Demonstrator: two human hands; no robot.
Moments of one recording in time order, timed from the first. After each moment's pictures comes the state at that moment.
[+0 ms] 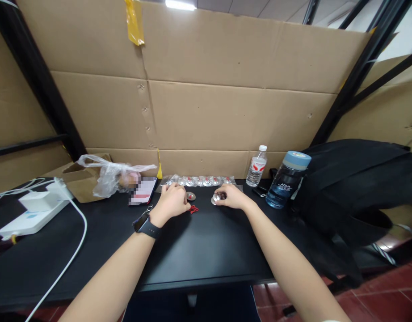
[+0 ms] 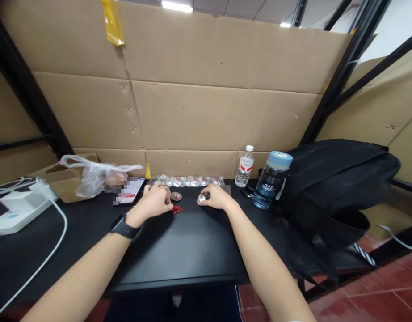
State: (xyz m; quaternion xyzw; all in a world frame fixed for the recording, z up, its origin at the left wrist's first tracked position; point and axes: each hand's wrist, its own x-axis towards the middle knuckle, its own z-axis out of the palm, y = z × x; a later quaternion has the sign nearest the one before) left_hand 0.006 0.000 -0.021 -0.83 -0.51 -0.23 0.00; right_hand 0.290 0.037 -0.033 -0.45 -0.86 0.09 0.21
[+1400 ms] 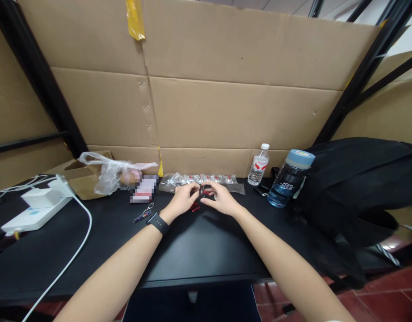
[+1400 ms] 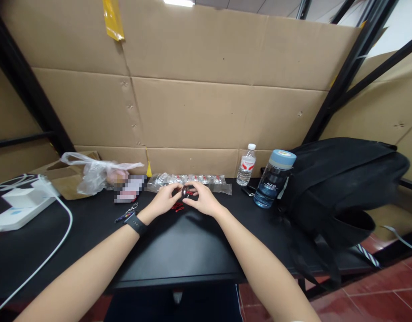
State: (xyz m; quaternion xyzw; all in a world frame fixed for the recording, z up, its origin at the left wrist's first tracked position) left_hand 0.028 0.016 -0.041 -0.81 -0.42 -0.37 -0.15; right_hand 0.235 0.012 -0.042 -0.32 -0.82 0.26 0.41
